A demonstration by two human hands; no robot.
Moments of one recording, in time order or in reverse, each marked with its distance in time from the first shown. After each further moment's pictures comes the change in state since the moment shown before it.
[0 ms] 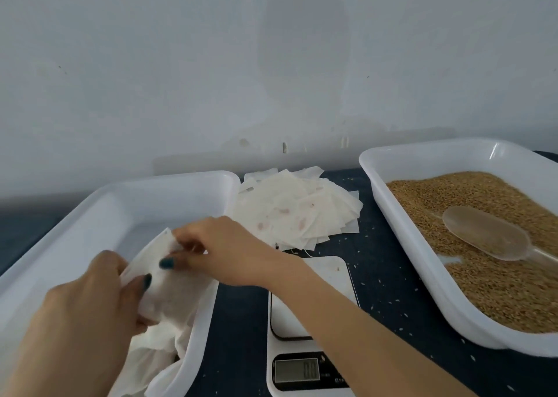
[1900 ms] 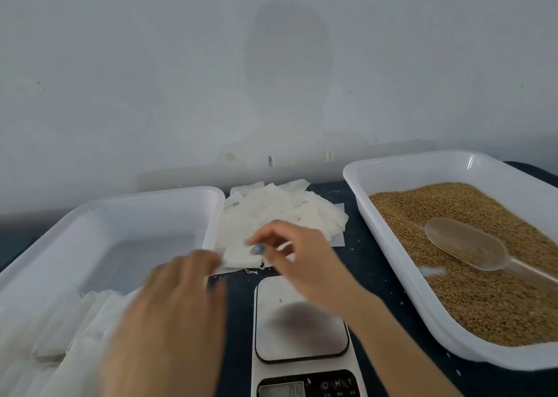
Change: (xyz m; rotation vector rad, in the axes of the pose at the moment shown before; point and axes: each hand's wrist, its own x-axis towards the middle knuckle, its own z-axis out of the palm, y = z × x) left_hand -0.050 0.091 0.031 0.033 0.214 0.572; right_hand -0.082 0.050 -0.040 0.157 0.439 0.219
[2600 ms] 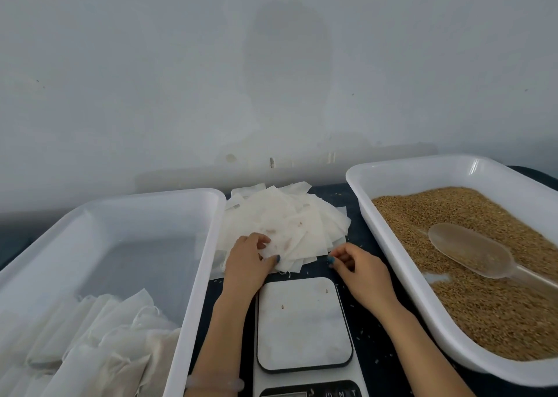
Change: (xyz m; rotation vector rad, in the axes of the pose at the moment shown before) left_hand 0.076 -0.042 0.195 -0.283 -0.390 -0.203; right_hand -0.019 0.139 -0.035 -0.321 0.259 0.392
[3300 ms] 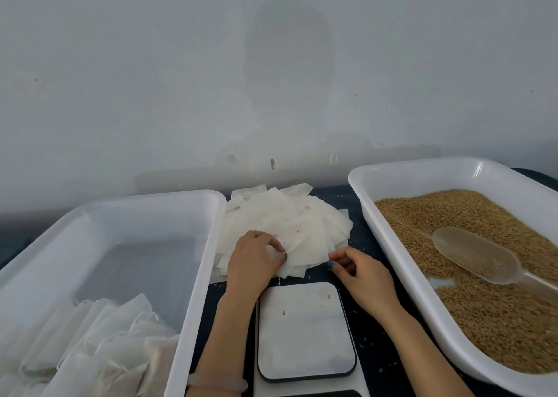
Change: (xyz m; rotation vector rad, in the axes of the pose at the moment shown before) left_hand 0.009 0.004 0.006 0.101 0.027 0.110; right_hand 0.001 -0.001 0.001 -0.017 -0.014 -0.015
